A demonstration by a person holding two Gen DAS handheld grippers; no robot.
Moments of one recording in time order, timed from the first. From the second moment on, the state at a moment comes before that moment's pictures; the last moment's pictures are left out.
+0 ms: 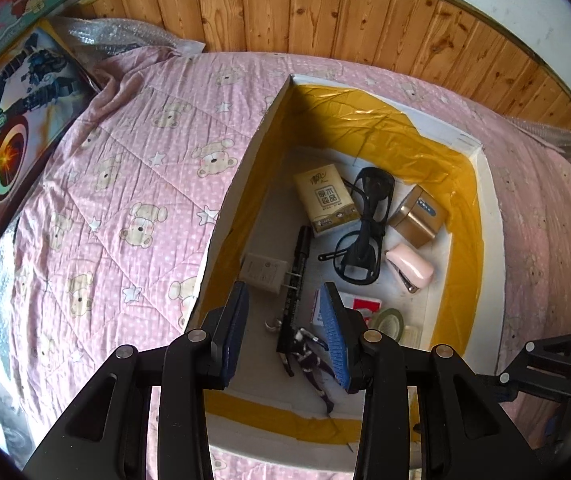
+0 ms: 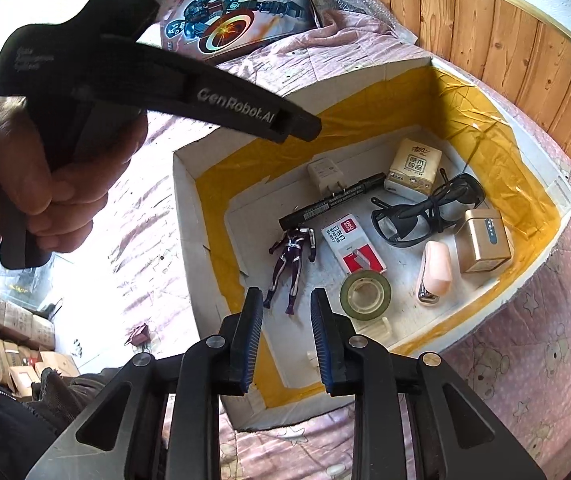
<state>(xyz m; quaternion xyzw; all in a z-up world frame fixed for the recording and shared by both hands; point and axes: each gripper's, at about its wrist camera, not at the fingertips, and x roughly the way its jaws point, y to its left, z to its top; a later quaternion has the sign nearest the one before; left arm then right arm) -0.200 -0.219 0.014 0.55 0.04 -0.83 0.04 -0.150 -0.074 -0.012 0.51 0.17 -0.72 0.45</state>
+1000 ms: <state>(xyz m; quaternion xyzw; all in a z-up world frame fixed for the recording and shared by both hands) -0.108 -0.171 0.073 0.50 0.04 -0.86 0.05 -0.144 -0.039 0.035 0.50 0.11 -0.78 0.37</state>
